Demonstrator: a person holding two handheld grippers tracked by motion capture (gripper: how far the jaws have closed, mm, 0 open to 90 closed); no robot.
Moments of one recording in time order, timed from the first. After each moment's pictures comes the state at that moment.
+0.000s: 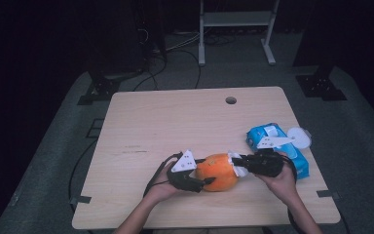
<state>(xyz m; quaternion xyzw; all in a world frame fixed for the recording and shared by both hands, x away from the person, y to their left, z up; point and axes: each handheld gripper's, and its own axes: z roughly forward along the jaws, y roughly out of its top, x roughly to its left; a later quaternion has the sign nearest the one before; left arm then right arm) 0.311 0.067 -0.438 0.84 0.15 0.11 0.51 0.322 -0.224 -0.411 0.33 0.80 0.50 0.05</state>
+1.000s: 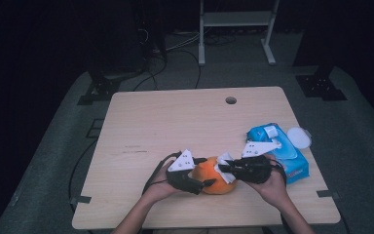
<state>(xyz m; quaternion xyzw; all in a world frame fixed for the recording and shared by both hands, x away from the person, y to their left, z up) 0.313 0.075 -0.433 0.83 0.12 0.08 0.55 0.300 -0.183 -0.395 0.27 0.83 0.49 0.07</state>
